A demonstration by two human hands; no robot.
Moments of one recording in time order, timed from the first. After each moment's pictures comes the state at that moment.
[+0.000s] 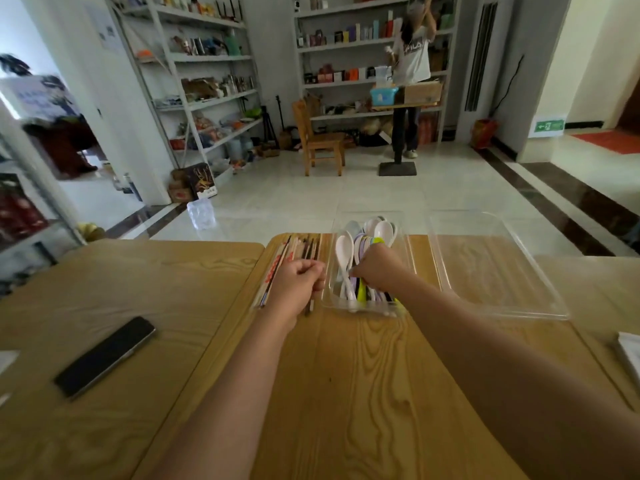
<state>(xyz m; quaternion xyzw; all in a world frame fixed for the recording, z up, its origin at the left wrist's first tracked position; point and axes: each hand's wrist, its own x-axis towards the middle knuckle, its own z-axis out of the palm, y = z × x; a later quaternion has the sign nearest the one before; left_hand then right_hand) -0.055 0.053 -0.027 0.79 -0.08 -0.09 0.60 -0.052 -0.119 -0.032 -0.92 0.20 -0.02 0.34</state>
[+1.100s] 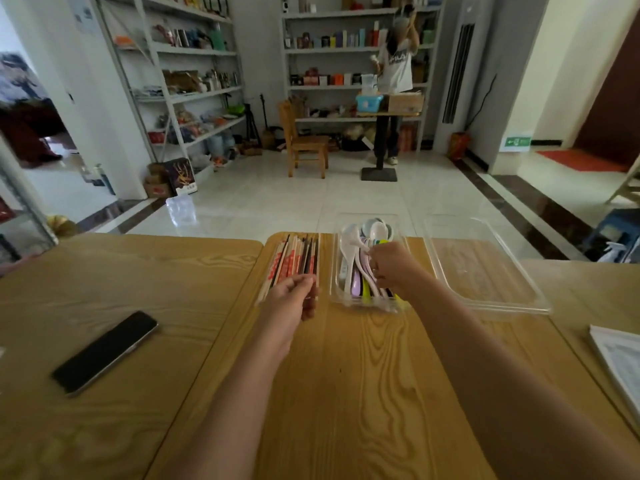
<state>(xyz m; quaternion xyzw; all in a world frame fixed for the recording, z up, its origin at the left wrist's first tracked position) -0.079 0.100 -0.041 0.66 -0.04 -0.16 0.73 -0.078 -0.106 -0.021 -0.77 0.24 -0.08 0.59</state>
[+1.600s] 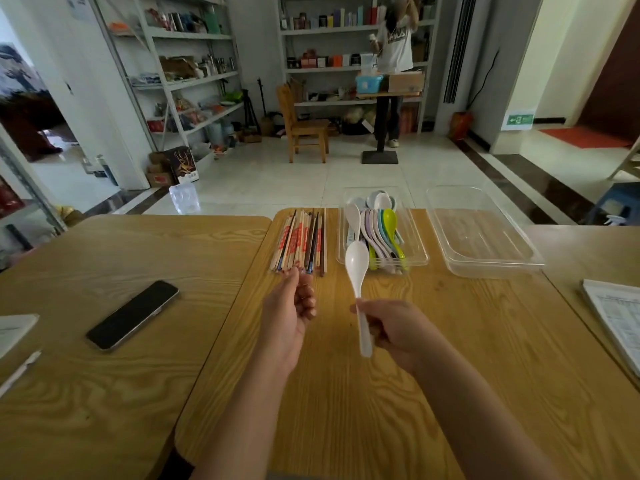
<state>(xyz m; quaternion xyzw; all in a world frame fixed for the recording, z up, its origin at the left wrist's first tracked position) -0.148 0.143 -0.059 0.53 0.00 -0.16 0.83 -0.221 -0.006 -0.057 -0.64 0.30 0.01 0.71</state>
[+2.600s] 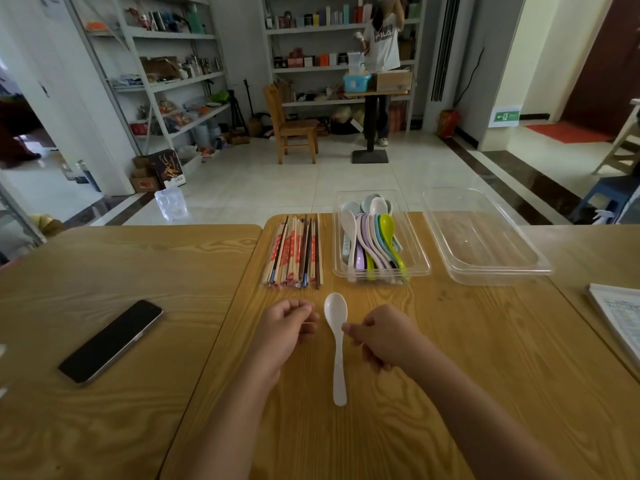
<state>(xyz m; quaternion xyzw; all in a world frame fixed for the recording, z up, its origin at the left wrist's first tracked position) -0.113 0.145 -0.075 0.74 -0.05 -0.18 0.64 -0.188 -0.011 -0.057 -0.86 0.26 0.11 0.42</state>
